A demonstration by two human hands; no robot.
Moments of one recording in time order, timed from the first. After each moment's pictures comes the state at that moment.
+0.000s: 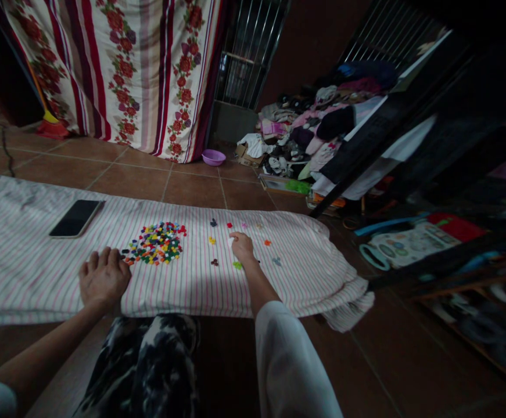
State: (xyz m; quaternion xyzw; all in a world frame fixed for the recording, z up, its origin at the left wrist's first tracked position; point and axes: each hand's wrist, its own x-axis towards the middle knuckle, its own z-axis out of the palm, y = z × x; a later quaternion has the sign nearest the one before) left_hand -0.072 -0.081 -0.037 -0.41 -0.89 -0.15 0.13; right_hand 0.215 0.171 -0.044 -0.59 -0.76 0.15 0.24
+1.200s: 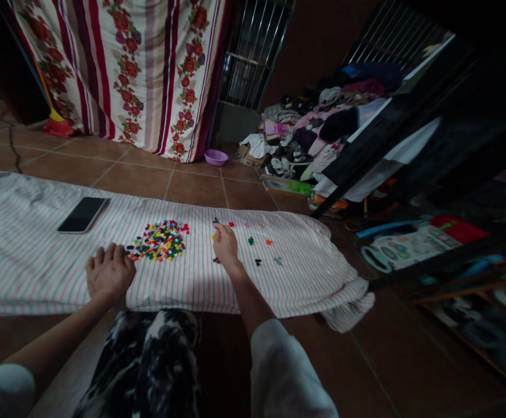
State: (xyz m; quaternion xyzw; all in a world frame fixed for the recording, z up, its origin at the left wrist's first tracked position) left_hand -0.073 -0.081 -0.037 -0.41 -0.89 -0.16 0.13; right_hand 0.155 0.113 -0.008 -0.46 -0.79 0.16 0.37
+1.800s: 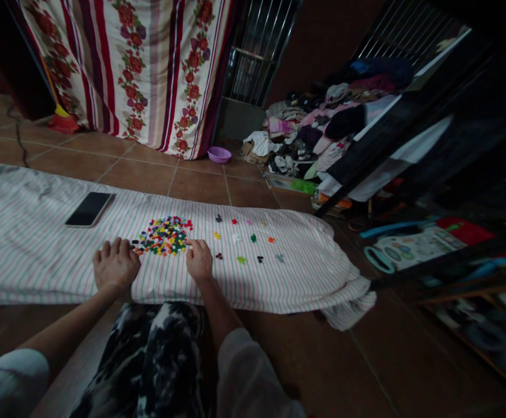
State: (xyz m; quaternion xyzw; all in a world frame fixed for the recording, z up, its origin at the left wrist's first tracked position) left_hand -0.075 -0.082 -0.041 -0.41 -0.89 -0.16 0.14; right_hand 0.101 0.038 -0.050 -0.44 -0.82 0.20 0.30
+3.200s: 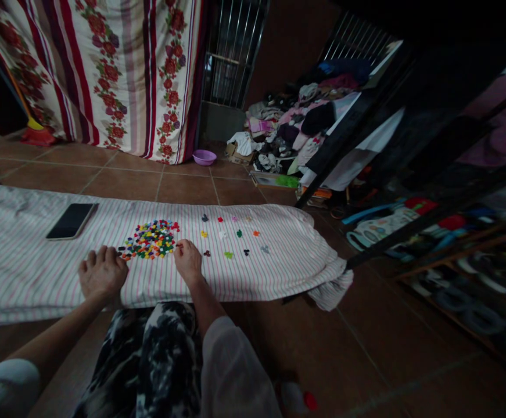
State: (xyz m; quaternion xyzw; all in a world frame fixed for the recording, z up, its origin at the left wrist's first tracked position) left_hand -0.072 -0.085 -0.035 -0.41 -0.89 -0.14 0.15; right_hand 0.097 0.037 -0.056 -0.46 -0.78 0.20 0.37
